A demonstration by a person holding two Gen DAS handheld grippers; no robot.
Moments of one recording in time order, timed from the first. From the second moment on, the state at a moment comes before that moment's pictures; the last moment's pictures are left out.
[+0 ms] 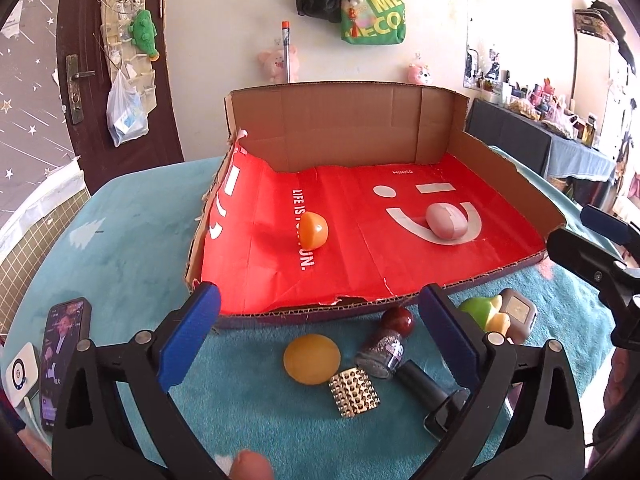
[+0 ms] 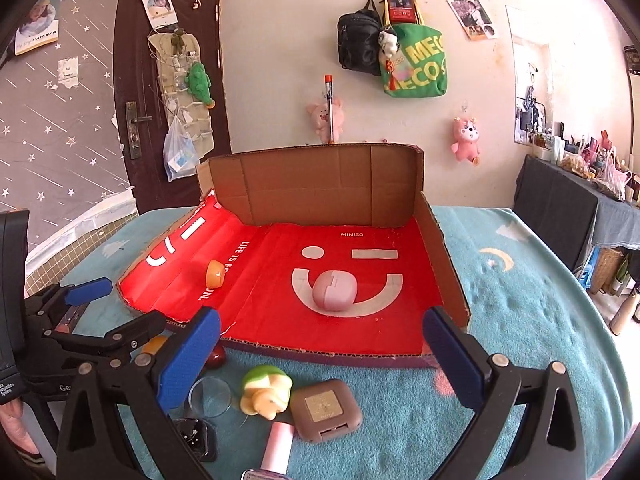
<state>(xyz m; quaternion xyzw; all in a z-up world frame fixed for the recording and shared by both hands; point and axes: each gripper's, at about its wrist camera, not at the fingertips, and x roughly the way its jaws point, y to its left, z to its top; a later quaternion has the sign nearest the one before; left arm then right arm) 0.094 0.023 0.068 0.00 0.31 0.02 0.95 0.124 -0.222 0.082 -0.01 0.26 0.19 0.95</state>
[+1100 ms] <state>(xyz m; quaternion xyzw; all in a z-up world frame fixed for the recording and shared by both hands) 0.057 0.028 0.037 -0.05 0.36 0.00 0.93 0.069 -0.226 0.050 0.00 0.27 0.17 0.95</state>
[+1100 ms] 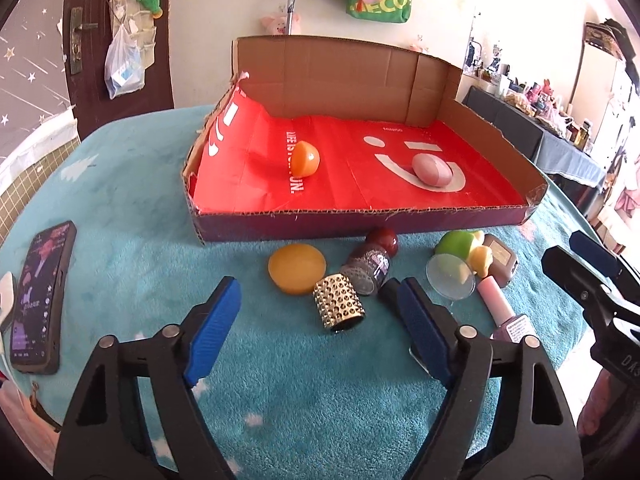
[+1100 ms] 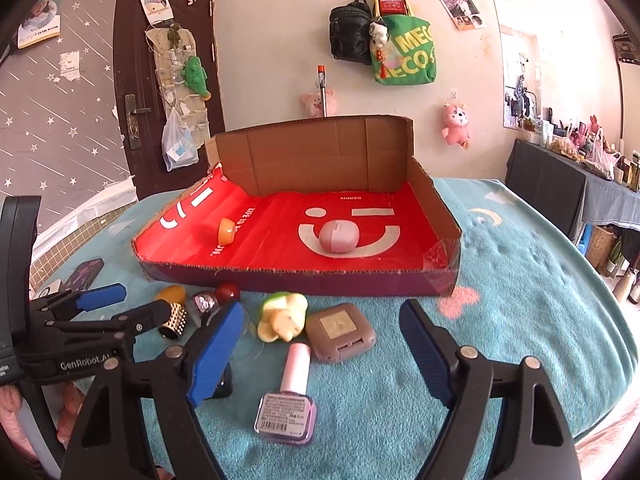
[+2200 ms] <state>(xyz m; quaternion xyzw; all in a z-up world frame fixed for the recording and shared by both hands) 0.066 0.019 0.012 -0.07 0.40 -0.01 0.92 0.053 -0.205 -0.012 -0.01 0.31 0.17 0.93</state>
